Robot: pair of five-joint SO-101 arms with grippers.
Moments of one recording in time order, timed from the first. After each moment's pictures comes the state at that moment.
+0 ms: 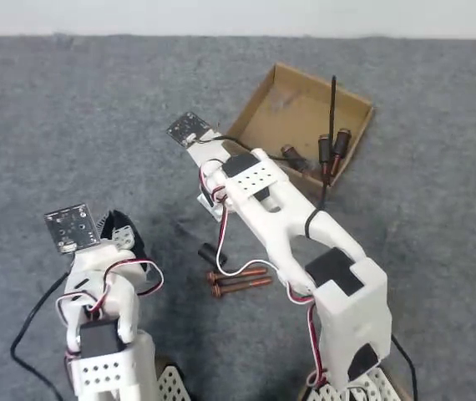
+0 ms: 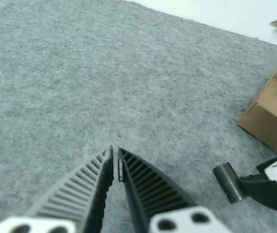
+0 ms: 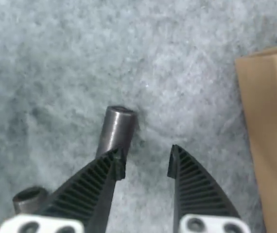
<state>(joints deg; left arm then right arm) -15.8 -103.3 97.3 50.1 14.5 -38.3 24.4 1.2 53.0 11.8</state>
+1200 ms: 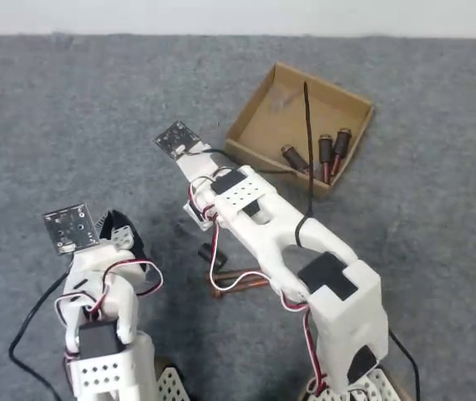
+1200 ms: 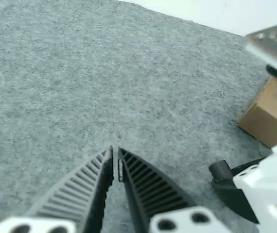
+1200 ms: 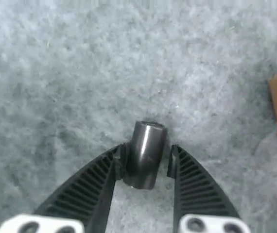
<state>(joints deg) -15.8 -103.3 97.3 49.9 14.5 -42.0 23.9 6.9 43.8 6.5</state>
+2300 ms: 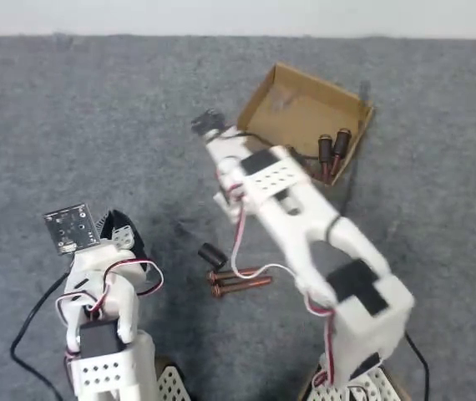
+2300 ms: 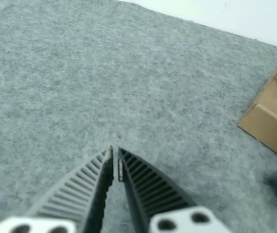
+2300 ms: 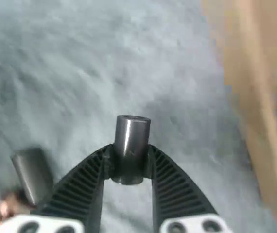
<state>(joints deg) -15.8 -103.3 97.3 49.9 14.5 -33.4 11.8 9.2 61.9 8.6</state>
